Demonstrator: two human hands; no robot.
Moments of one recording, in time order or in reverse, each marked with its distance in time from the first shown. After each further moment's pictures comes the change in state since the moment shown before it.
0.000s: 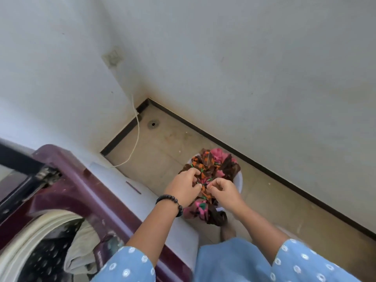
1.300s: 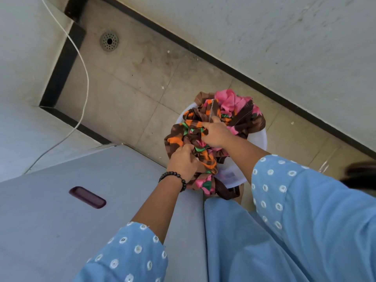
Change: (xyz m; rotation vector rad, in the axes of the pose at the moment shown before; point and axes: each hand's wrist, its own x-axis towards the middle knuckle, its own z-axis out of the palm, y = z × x) left_hand 0.269 -0.154 0.162 -0.054 -0.274 -0.252; right_hand 0.353 0.154 0.075 -0.660 -0.387 0.232
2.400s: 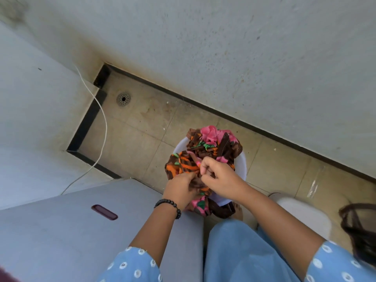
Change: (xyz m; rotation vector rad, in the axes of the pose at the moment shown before) left_hand -0.096 0.051 -0.032 0.141 0.072 0.353; right_hand -0.229 -0.008 -0.051 0.609 0.210 -0.445
